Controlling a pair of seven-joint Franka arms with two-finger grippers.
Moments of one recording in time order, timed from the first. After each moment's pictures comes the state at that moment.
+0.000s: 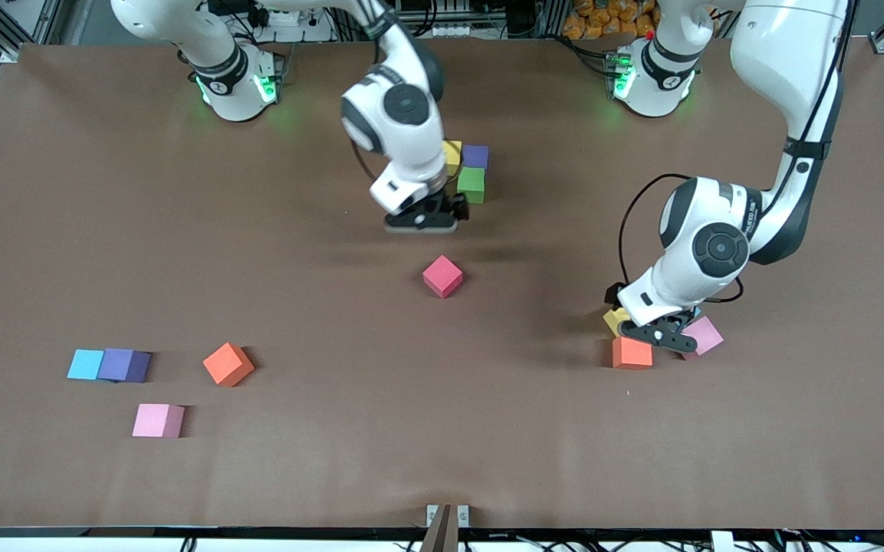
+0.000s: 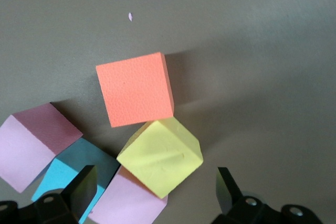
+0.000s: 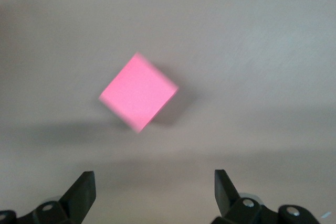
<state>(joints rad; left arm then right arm) -0.21 0.46 -0.07 -1.85 0.09 2.29 -0.06 1.03 0.42 -0.25 -1.87 0.13 2.37 0.74</state>
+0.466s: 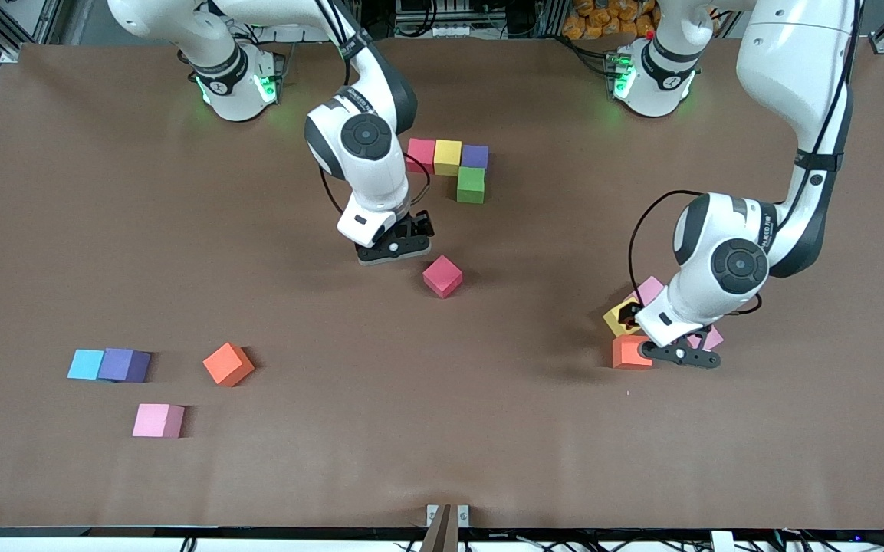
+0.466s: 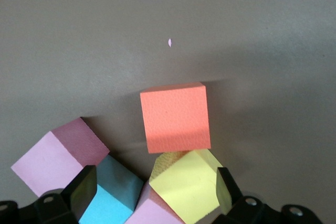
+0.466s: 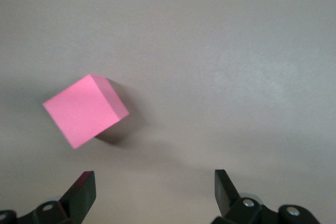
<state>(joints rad) -0.21 0.50 -0.02 -1.78 0.08 2.29 -0.07 0.97 0.42 -0.25 -1.87 0.03 2.32 0.46</state>
